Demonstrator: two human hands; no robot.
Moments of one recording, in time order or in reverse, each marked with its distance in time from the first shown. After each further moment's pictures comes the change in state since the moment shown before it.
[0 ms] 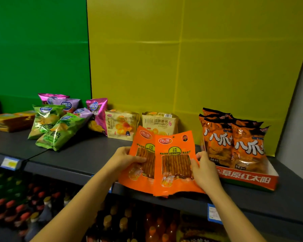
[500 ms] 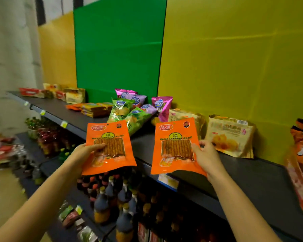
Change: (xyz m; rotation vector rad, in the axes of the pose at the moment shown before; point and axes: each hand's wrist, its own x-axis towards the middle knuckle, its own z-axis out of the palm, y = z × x) left_hand -0.090 -0.061 -0.230 -0.359 0.621 -0.091; right_hand 0.013 -0.132 0.121 0.496 -0.306 -0.005
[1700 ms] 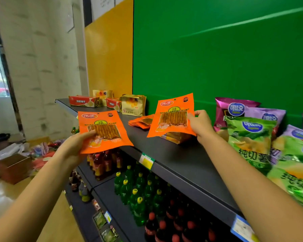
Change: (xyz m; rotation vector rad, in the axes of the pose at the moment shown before) left_hand 0.353 0.119 -0.360 -0.206 0.103 0.073; right_hand 0.215 -0.161 0.542 0.126 -0.073 -0.036
